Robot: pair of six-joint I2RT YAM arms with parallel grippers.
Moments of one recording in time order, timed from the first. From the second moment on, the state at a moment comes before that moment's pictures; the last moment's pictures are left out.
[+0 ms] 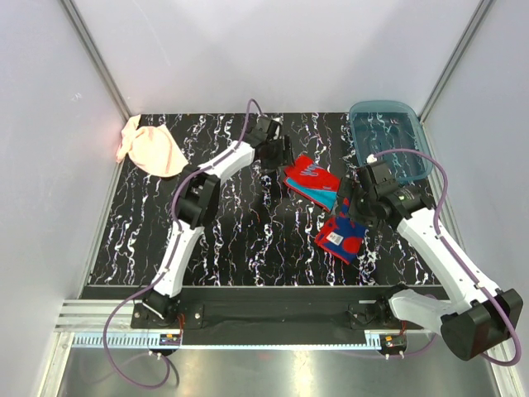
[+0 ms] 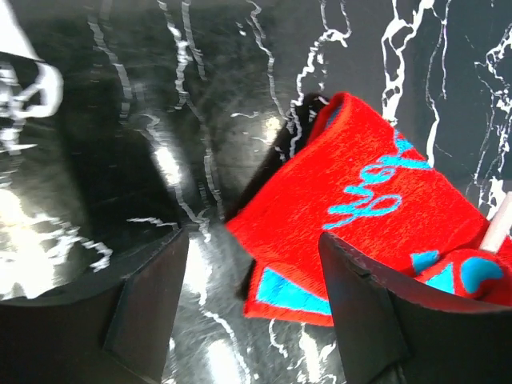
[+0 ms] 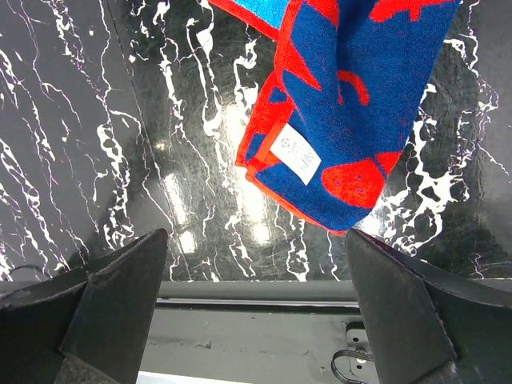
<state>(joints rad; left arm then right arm) -0.51 2.46 2.11 -0.51 0.20 -0.54 0.40 1.11 1.06 -0.95 0.07 0.65</state>
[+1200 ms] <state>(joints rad) -0.49 2.34 1.84 -0.44 0.20 -0.55 0.64 1.56 1.04 -0.81 0.02 0.65</state>
